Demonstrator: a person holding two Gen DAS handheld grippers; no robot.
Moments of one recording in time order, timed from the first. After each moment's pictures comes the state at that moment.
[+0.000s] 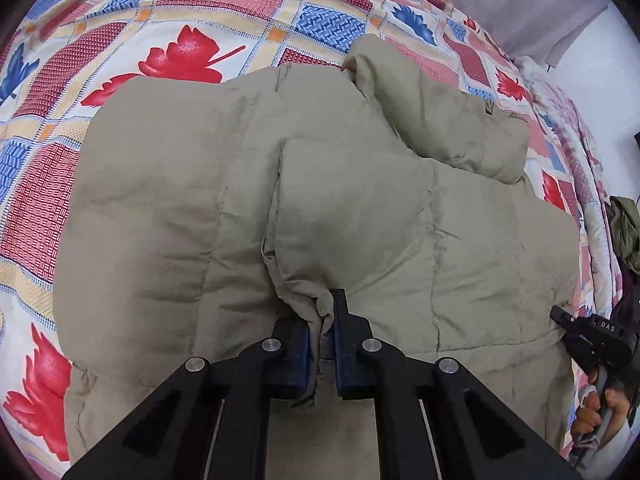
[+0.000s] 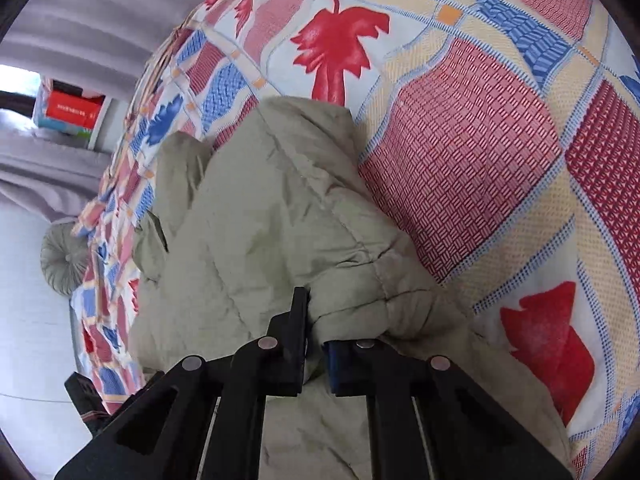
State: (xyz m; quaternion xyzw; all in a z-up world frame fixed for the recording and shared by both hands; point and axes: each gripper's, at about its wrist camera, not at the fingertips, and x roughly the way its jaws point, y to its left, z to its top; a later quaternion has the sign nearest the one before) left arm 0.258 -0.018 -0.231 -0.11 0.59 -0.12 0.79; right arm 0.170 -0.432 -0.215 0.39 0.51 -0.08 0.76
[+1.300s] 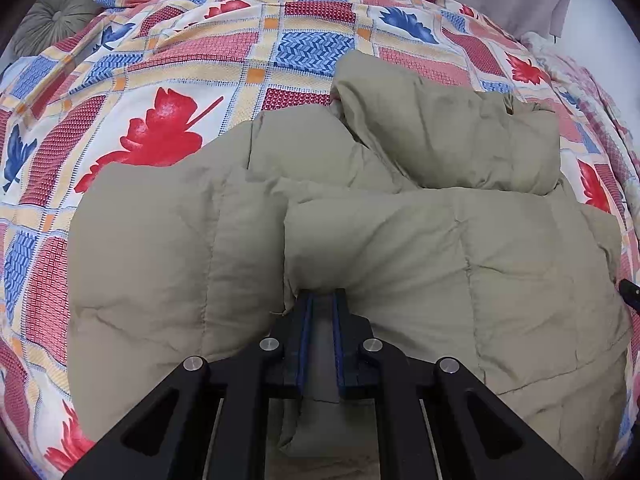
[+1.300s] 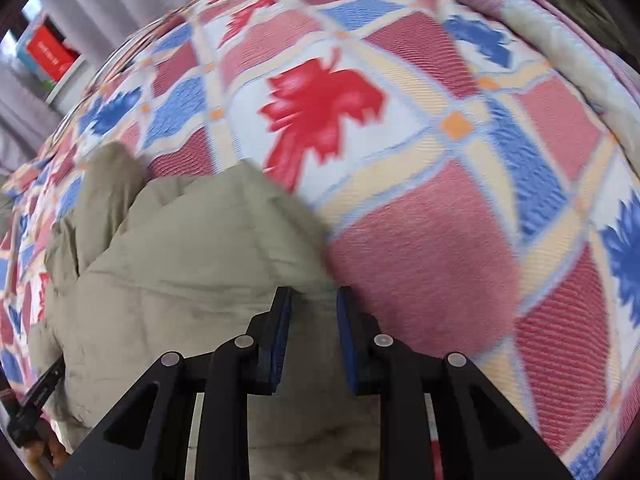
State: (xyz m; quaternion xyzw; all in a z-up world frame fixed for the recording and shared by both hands) left arm 0.289 -0.051 -0.231 0.00 0.56 -0.08 0.82; right arm 0.205 -0.461 -0.200 0.22 0.52 -0.17 0.81
